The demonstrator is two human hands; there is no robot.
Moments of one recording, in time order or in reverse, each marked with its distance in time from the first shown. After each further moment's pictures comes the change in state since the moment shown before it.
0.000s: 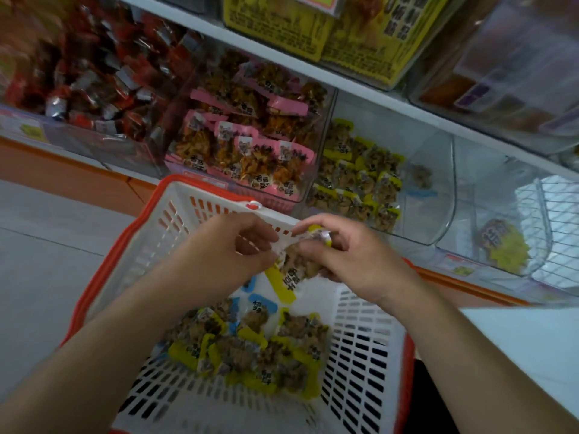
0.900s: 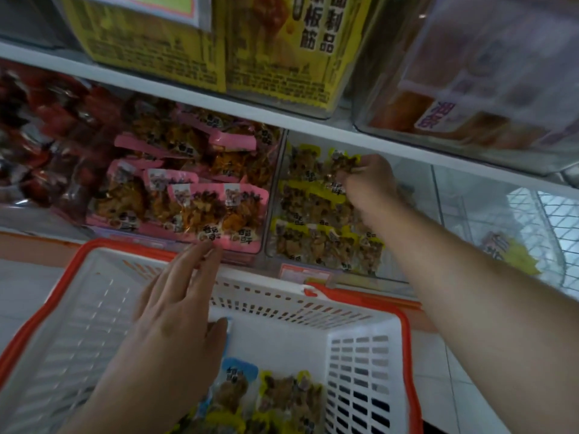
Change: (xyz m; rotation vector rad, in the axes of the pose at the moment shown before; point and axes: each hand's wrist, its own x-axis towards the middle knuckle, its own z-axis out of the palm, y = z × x) left_hand 0.031 -0.012 0.043 0.542 0.203 0.077; right_hand 0.167 0.050 -0.139 0.054 0.825 0.154
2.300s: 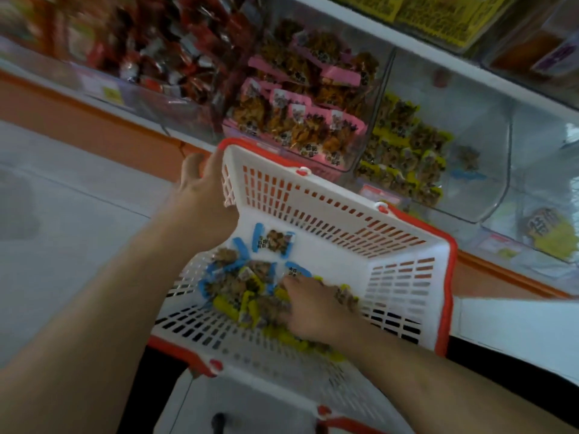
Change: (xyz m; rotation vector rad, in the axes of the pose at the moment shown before) left_hand -0.044 -0.067 -0.070 -0.165 -0.011 -0.369; right_hand -0.308 0.102 0.088 -0.814 -1.080 -0.366
